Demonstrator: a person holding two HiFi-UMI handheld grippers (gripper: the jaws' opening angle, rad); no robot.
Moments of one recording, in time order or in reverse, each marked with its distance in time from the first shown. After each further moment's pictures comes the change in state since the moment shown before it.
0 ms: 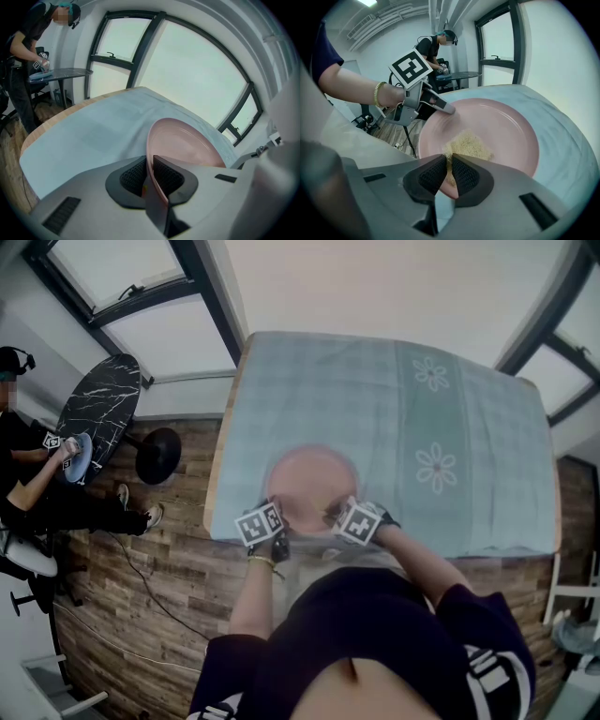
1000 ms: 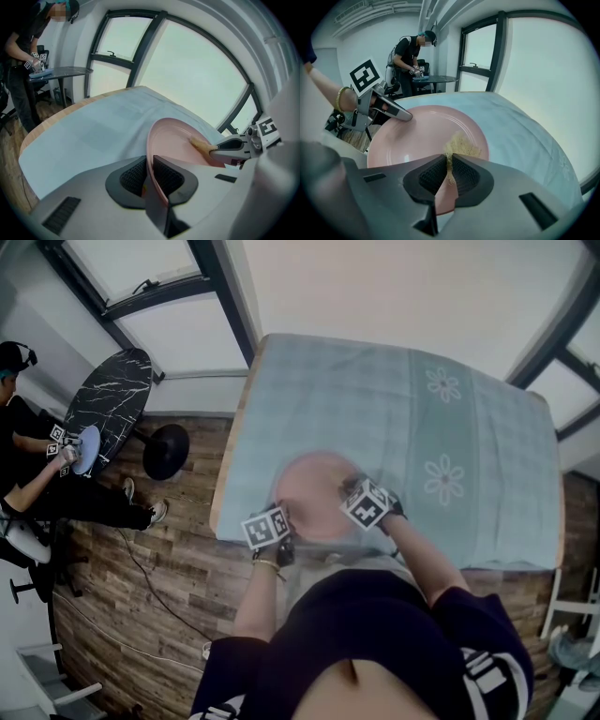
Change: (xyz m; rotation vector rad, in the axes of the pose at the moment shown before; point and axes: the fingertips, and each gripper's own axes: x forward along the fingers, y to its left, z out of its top) left arm 0.000 0.000 0.000 -0.010 0.009 -0.008; right arm -0.016 -0.101 0.023 0.040 -0.048 -0.307
